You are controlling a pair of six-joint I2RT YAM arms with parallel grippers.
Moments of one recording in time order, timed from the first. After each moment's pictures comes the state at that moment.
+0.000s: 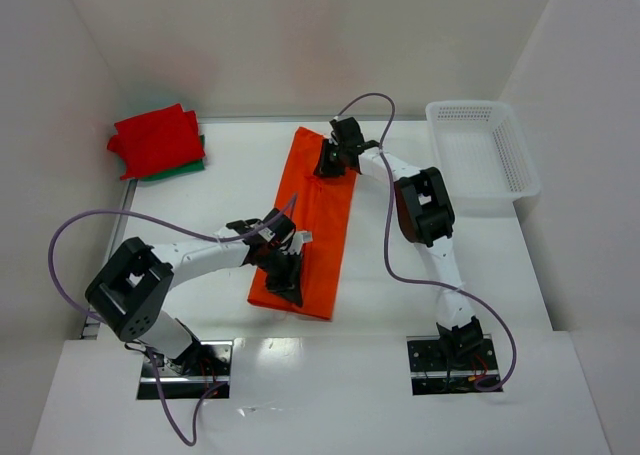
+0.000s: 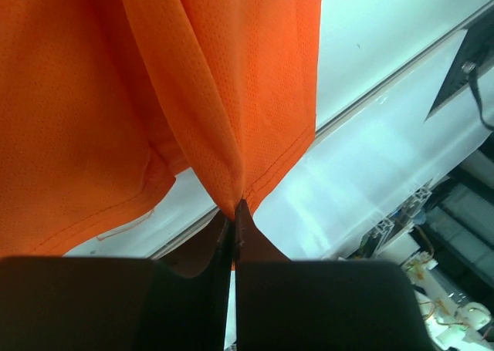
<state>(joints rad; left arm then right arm) -0.70 1.53 0.84 -0.57 0.55 -0.54 0.42 2.44 1.95 -0.30 -0.26 0.53</state>
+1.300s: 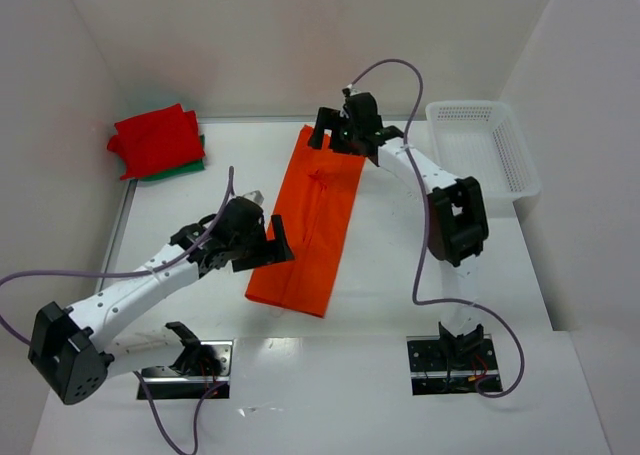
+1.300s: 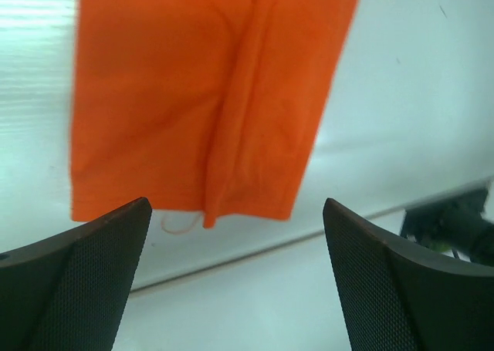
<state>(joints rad) -0.66 1.11 0.87 -0.67 0.03 -0.81 0.43 2.15 1.83 -0.28 -0.17 0.49</state>
